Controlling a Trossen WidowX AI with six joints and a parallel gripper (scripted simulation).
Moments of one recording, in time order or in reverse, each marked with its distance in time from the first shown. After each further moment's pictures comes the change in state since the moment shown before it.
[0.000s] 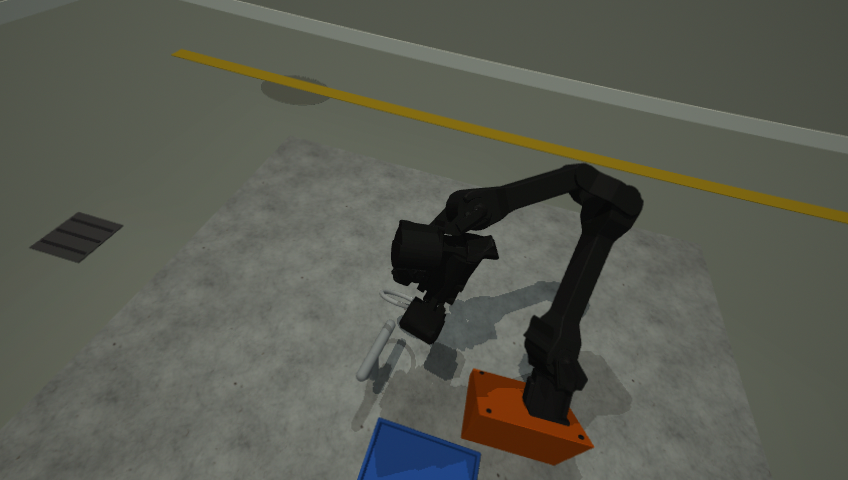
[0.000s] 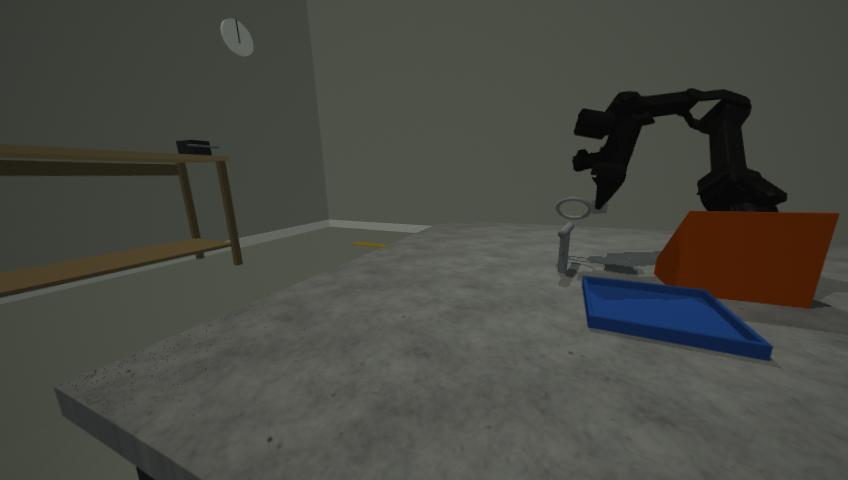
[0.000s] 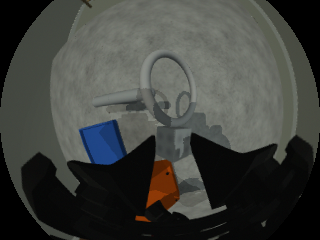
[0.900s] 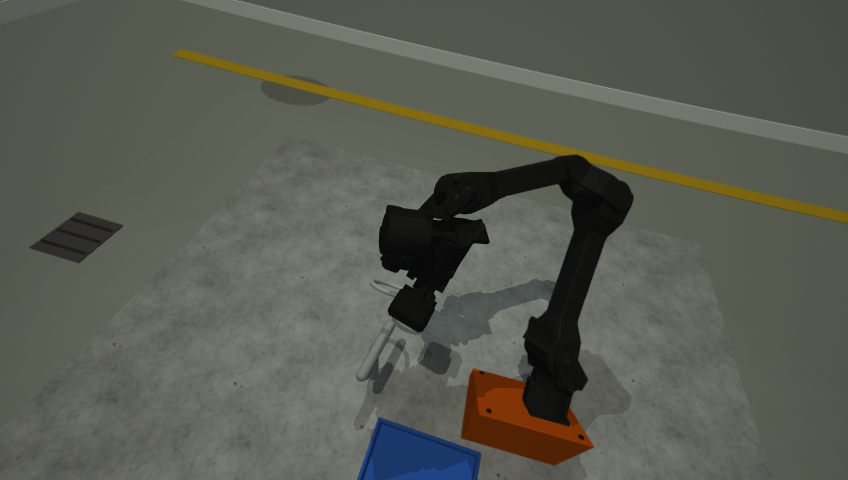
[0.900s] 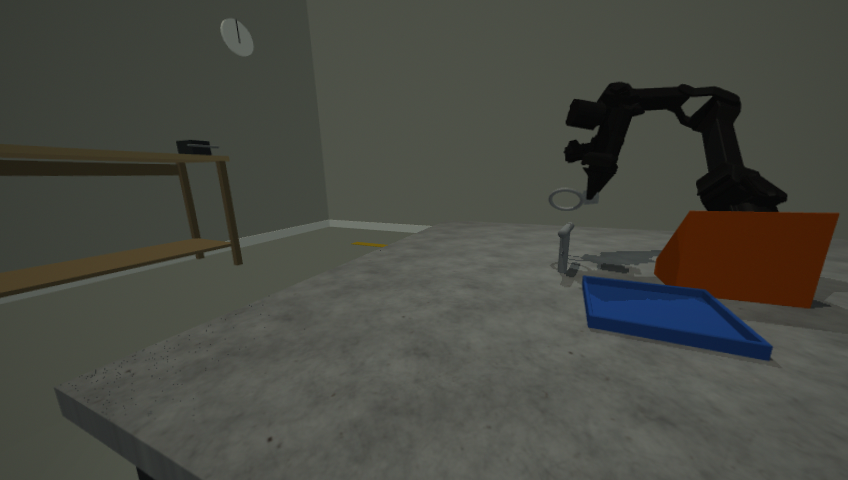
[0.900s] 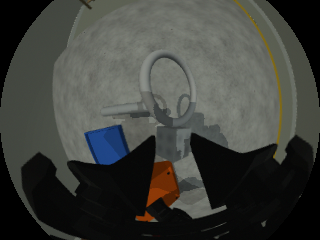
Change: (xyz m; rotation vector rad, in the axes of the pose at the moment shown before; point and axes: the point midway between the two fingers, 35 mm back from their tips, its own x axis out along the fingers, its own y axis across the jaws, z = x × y) arm -0.018 0.002 0.024 0.006 0.001 0.001
